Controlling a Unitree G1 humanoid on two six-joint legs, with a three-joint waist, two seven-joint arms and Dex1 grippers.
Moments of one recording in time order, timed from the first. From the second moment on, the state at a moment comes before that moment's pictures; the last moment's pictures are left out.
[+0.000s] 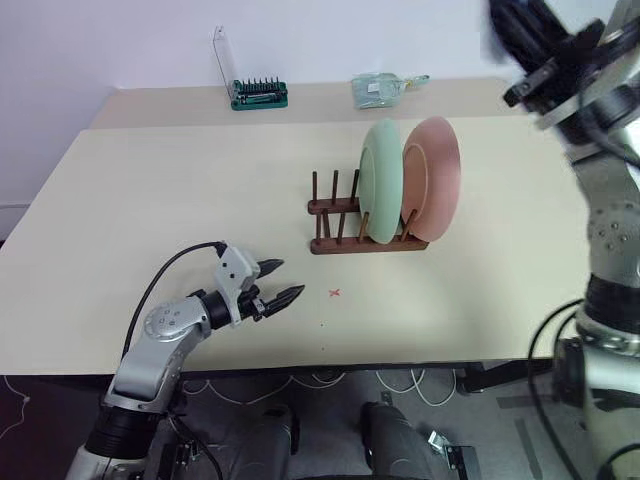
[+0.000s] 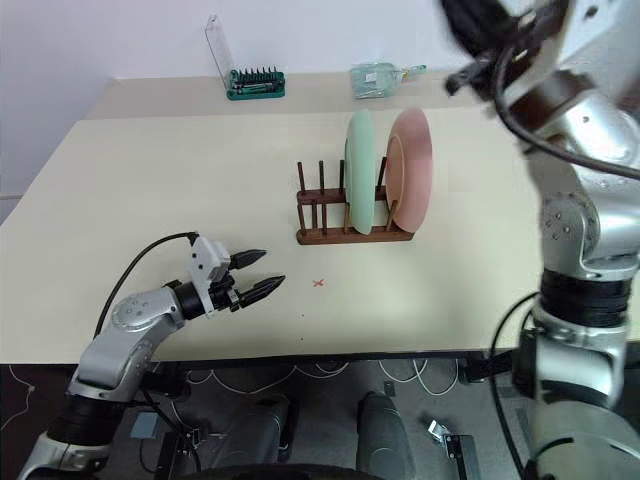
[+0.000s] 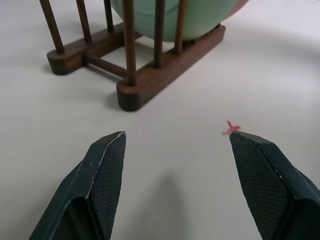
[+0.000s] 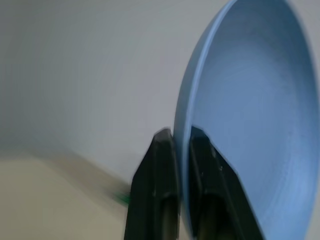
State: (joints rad) left arm -0.15 0.47 -0.06 -0.21 -0.33 0.32 -0.74; right arm -0.83 -0.59 -0.19 -0.43 0.92 0.52 0.45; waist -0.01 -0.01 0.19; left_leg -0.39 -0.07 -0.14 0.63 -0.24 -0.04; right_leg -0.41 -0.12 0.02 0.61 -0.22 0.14
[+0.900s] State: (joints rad) left arm -0.13 0.56 0.07 -0.26 -0.37 0.40 -0.70; right arm -0.68 -0.27 -0.10 -0.33 1.31 0.88 -0.17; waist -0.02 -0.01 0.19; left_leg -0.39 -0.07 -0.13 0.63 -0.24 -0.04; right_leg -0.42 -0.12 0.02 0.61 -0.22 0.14
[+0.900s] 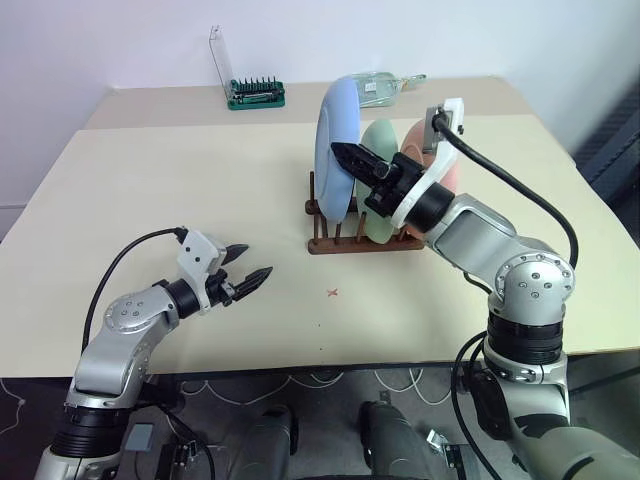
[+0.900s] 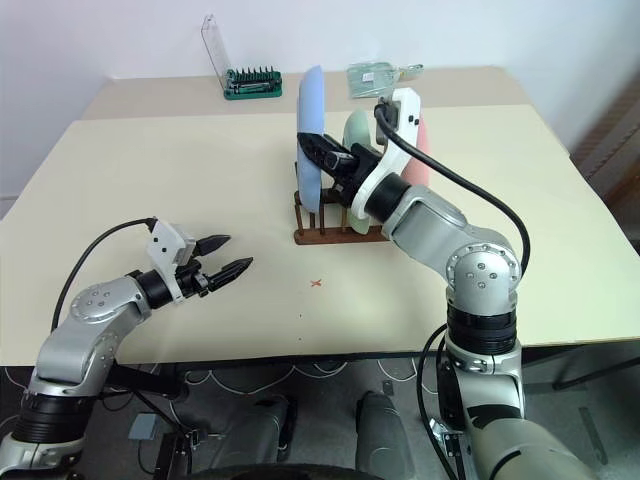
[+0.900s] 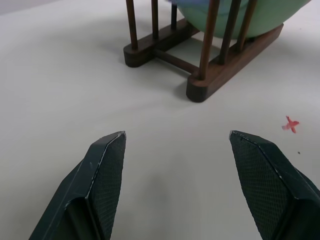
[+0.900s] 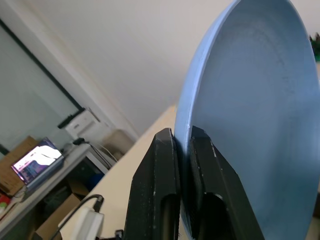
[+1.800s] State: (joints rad) left arm -0.15 0.52 0.03 -0.17 -0.34 0.31 -0.73; right arm -0.76 -0.31 -0.03 -0.33 1.01 0.87 0.01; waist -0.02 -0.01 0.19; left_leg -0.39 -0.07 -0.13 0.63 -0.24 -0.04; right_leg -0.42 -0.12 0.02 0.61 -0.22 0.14
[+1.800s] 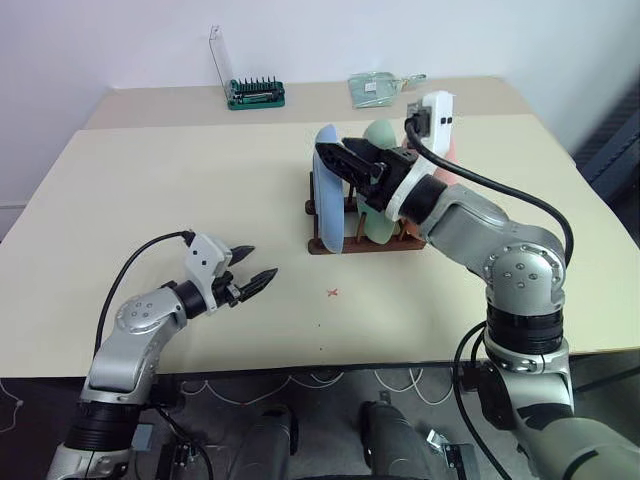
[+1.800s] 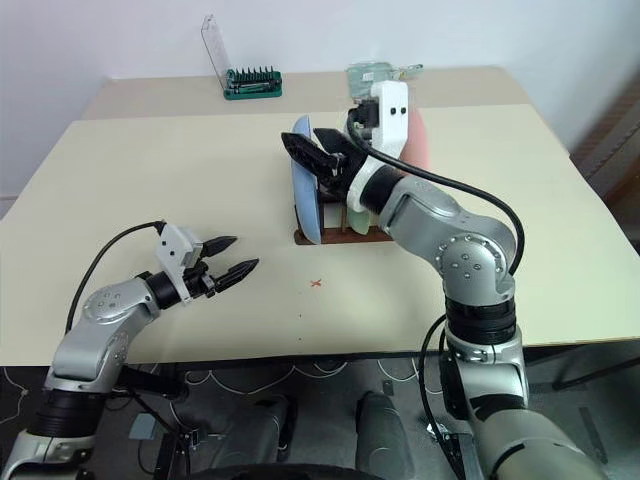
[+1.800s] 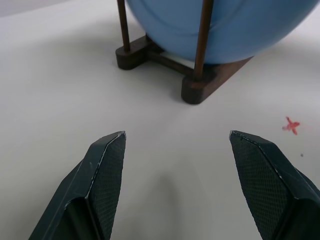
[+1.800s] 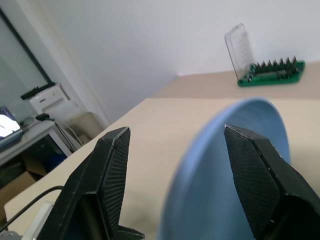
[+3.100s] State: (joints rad) left arm -0.14 0.55 0.11 -0.10 -0.31 0.27 -0.70; right arm -0.15 -0.80 -0.39 -0.08 0.48 0.32 0.76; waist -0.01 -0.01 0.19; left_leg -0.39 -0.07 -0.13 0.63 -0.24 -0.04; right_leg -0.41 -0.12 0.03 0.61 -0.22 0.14
